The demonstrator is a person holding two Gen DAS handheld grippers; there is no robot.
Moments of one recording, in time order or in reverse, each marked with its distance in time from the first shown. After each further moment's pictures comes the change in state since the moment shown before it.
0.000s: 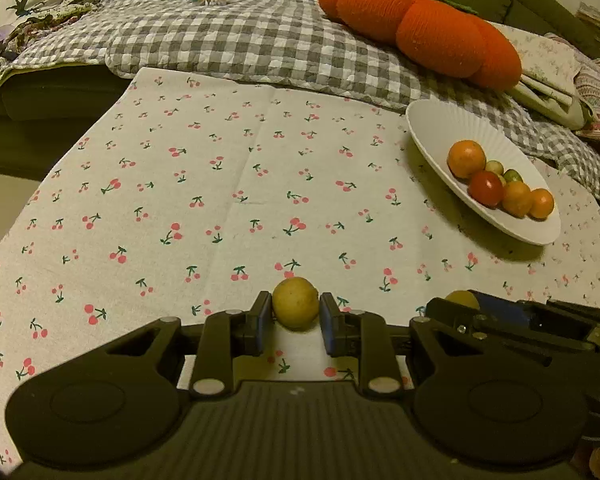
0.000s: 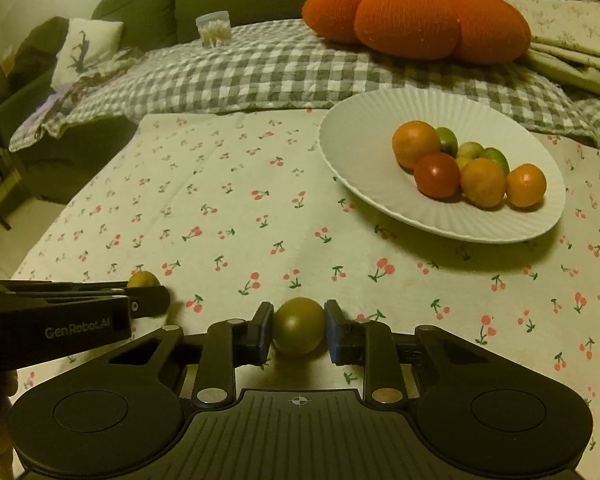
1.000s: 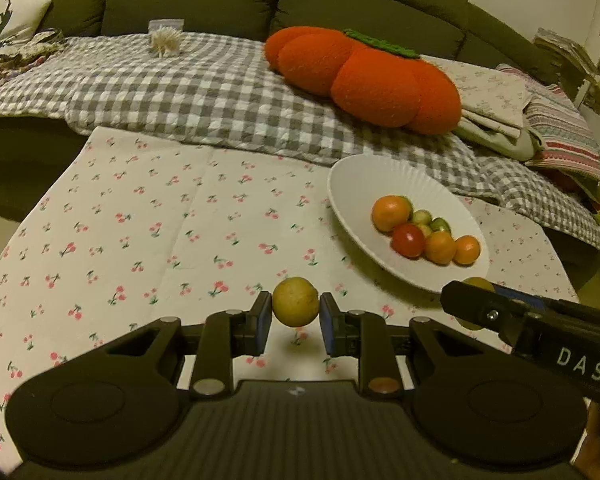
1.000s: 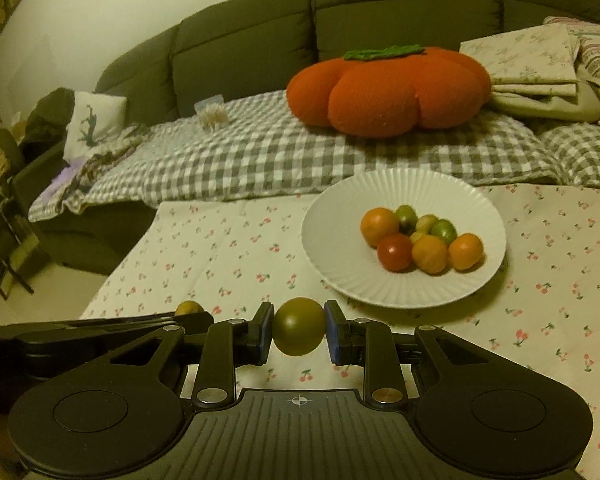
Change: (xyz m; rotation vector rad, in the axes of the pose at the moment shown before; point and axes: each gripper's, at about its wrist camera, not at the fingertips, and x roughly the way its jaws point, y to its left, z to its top) left arm -0.032 -0.035 0.022 0.027 -0.114 -0.113; right arm -0.076 -0.031 0.028 0.104 -0.170 0.055
